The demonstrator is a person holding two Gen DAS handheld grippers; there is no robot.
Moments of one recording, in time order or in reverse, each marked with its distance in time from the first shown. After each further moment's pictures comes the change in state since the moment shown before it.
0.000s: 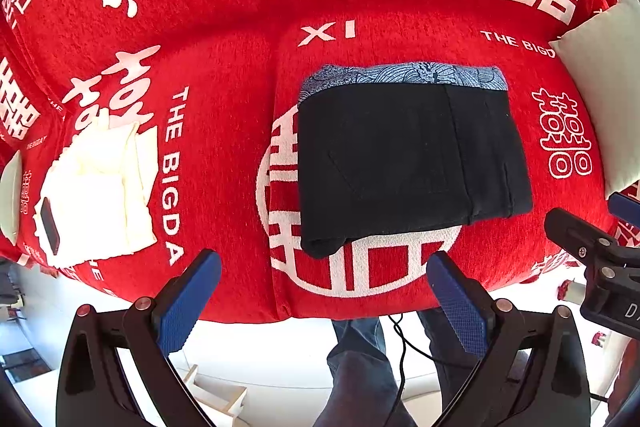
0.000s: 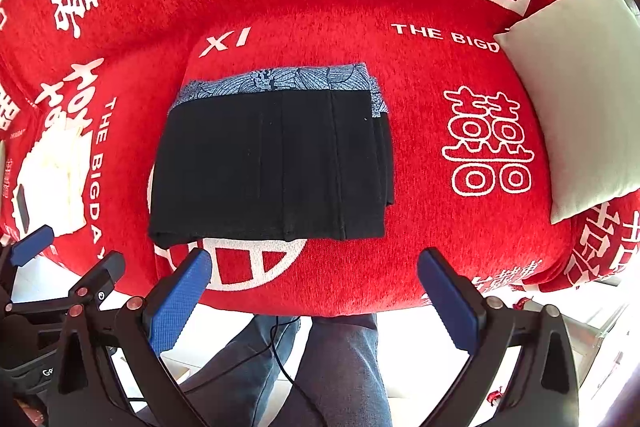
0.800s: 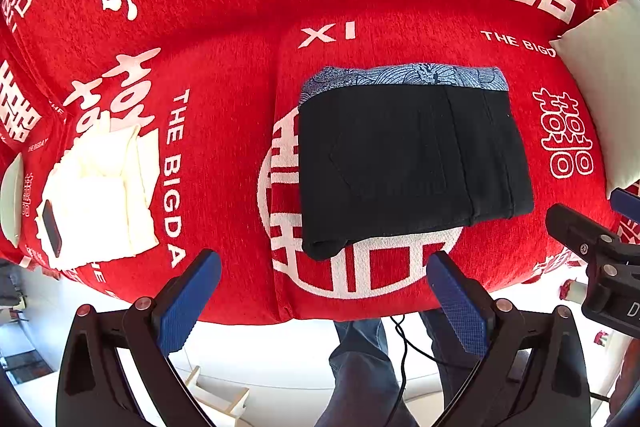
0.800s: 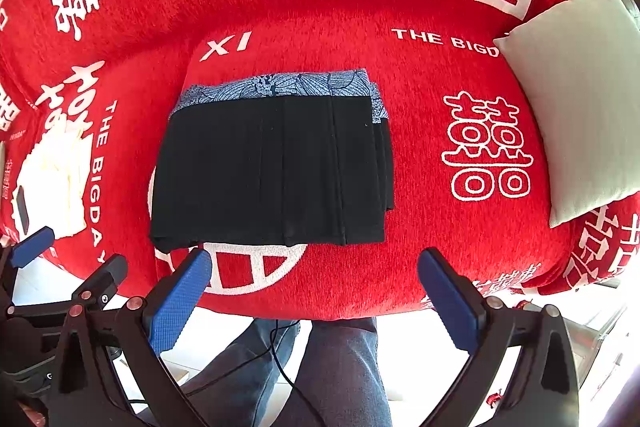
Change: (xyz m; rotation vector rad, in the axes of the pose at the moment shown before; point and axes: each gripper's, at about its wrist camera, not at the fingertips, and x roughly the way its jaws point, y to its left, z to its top) left arm 0.000 -0.001 0.002 0.005 0.002 0.006; right arm -0.002 0.000 0.003 -0.003 -0.011 -0.002
